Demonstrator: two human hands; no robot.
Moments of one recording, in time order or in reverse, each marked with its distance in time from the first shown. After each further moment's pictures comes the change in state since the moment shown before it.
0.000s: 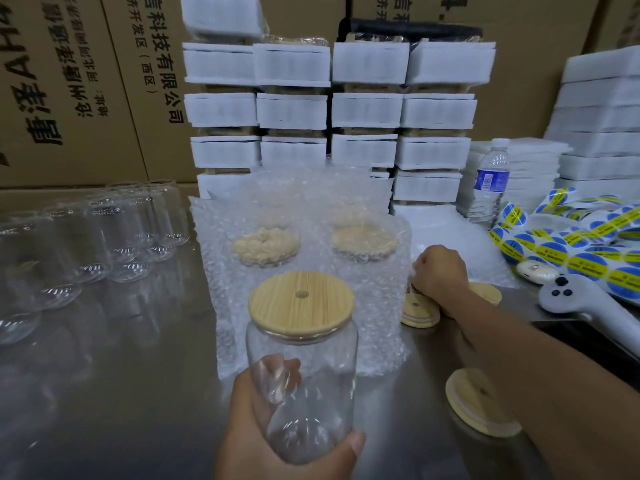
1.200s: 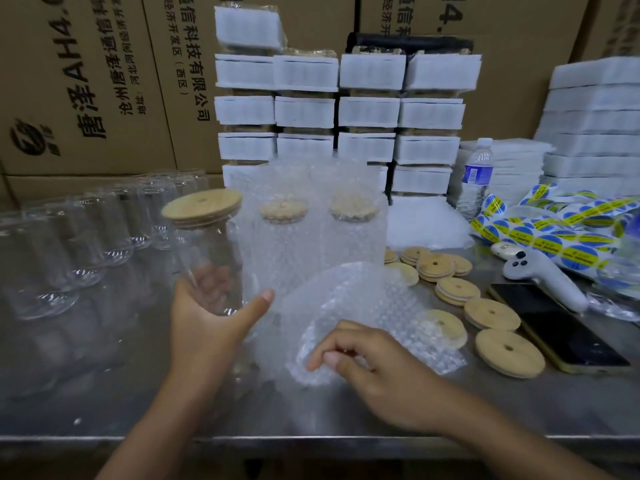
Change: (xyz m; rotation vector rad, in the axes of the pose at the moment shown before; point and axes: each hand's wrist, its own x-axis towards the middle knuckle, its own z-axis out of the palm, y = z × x) left_hand 0.007 0.041 -0.051 0.038 0.219 0.185; right_hand -0.255 -0.034 -0.080 0.588 -0.557 -0.762
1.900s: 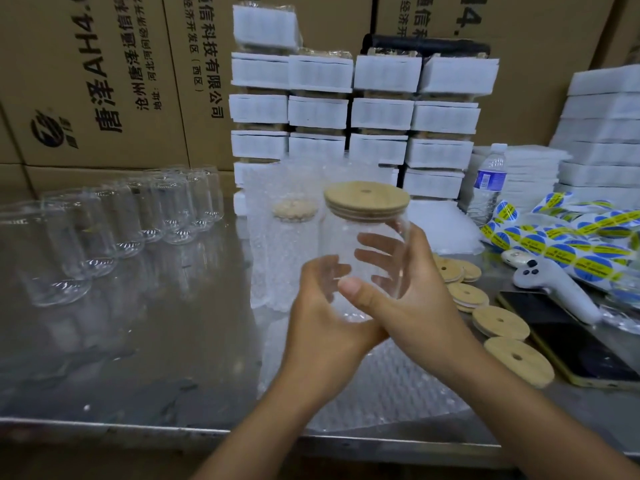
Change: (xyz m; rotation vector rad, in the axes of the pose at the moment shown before) left_hand -0.050 0.029 0.071 0.032 -0.349 -0.001; right_hand 0.021 -0.020 -0.024 0.367 0.498 -0.014
